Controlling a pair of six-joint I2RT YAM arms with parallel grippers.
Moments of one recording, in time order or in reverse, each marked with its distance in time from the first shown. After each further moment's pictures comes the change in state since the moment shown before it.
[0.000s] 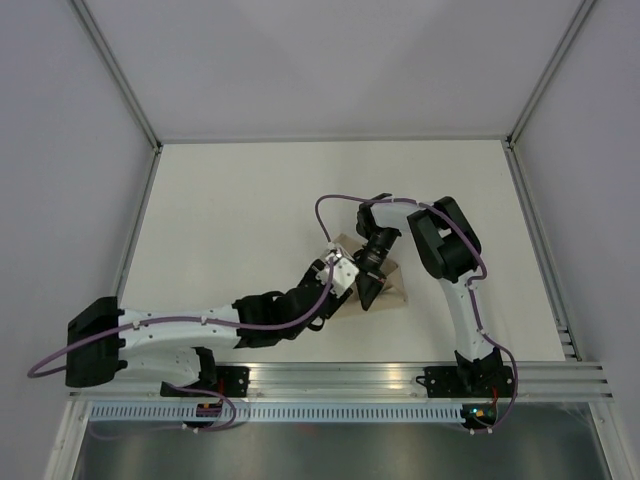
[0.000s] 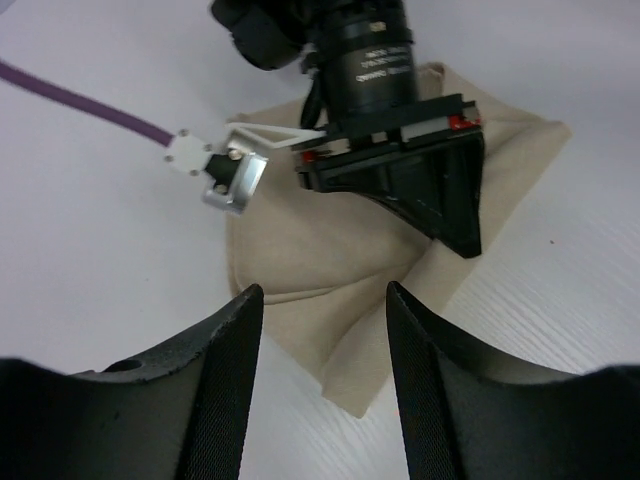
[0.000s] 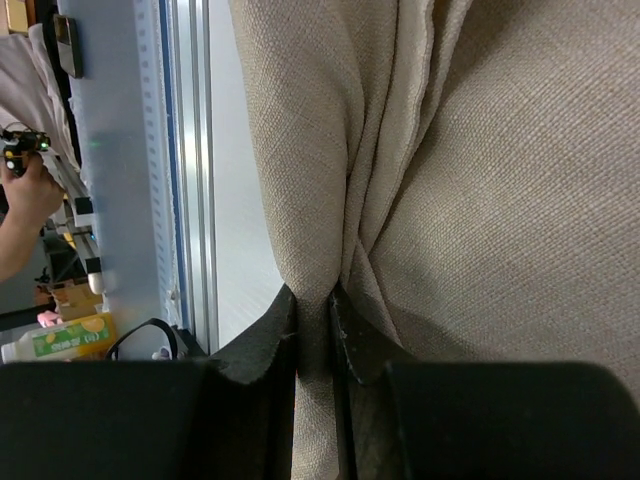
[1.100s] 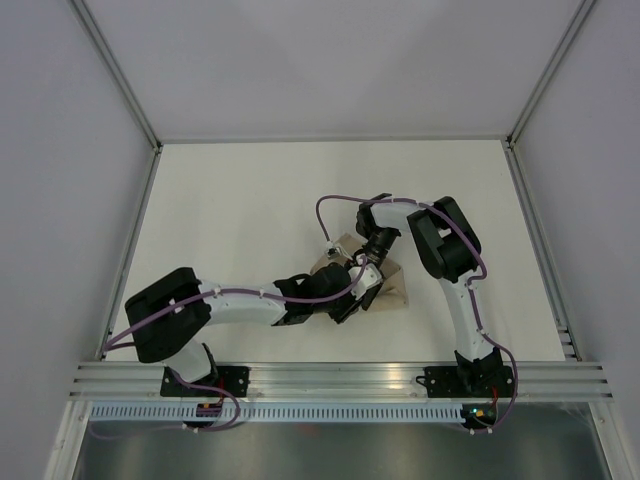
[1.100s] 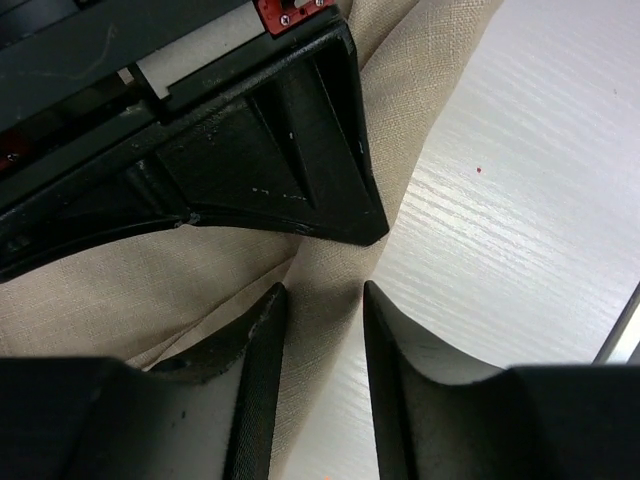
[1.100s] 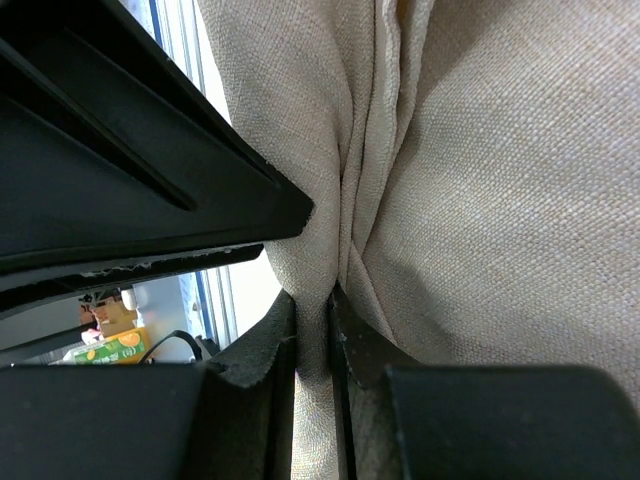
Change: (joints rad) left arm 0.180 0.442 0.066 0.130 0.628 0.039; right arm -0.001 0.004 0.002 0.024 0.011 0.133
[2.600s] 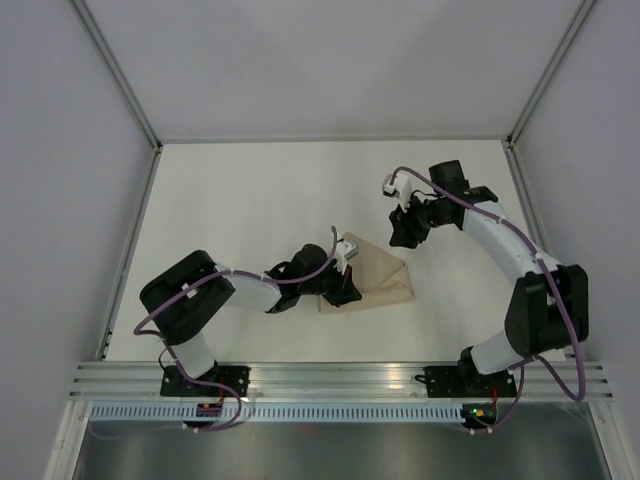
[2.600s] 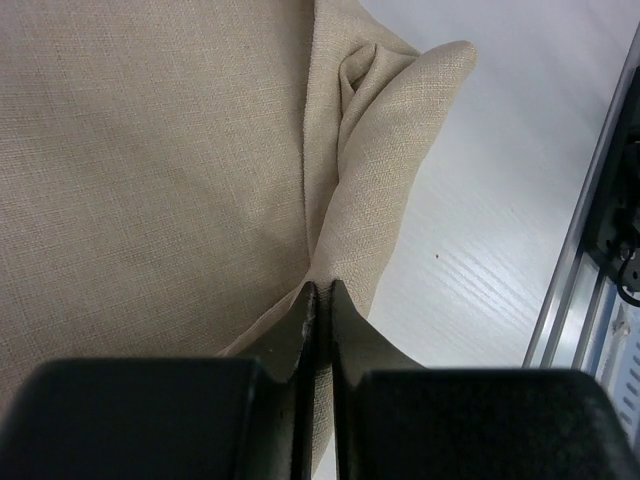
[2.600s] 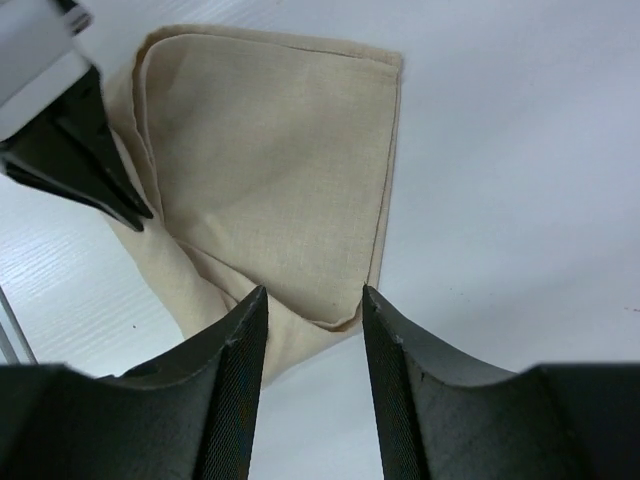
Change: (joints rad) left arm 0.212 0.130 -0.100 0.403 0.363 -0.295; right arm -0.293 -0.725 -0.315 0.662 0.196 0.385
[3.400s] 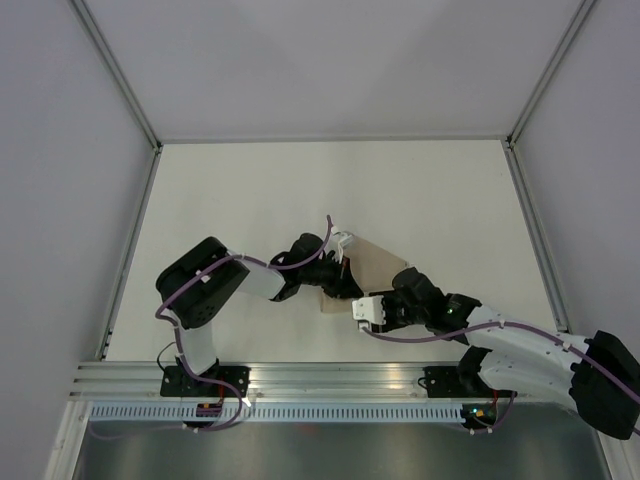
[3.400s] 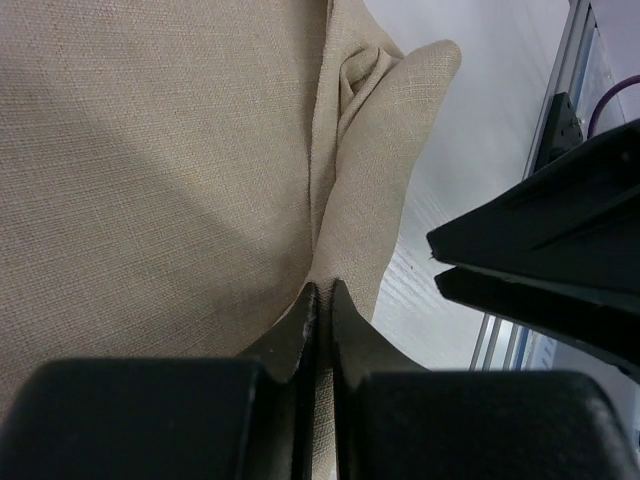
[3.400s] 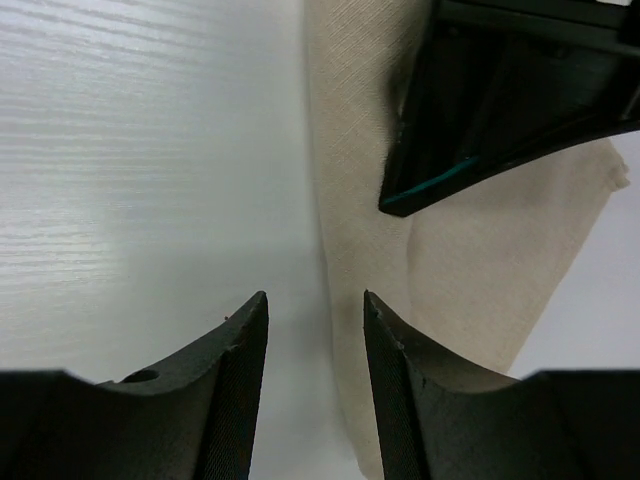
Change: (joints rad) left arm 0.105 0.137 0.063 0.048 0.234 -0.154; right arm 0.619 -0.591 -0.800 0.489 0.462 -0.188
